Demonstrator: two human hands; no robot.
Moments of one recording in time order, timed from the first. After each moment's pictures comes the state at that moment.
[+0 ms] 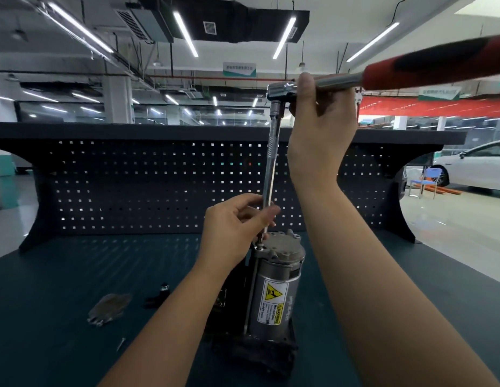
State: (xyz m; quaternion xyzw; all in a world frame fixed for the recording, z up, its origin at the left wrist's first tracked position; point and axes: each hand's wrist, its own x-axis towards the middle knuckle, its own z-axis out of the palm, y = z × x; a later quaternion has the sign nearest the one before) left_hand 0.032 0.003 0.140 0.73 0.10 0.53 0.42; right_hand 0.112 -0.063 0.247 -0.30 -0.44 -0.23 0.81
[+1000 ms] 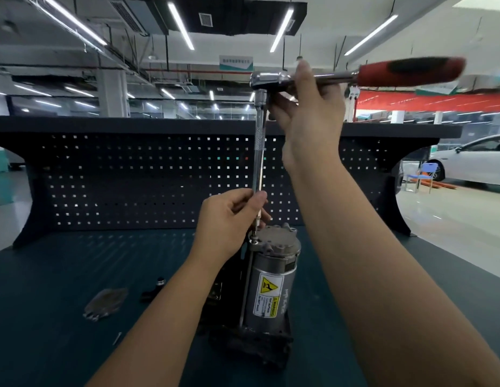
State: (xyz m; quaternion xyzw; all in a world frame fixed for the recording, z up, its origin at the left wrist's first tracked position) left_hand 0.031 0.001 0.143 0.74 0.11 0.53 0.39; right_hand 0.118 -0.059 0.259 -0.24 -0.40 0.10 0.88
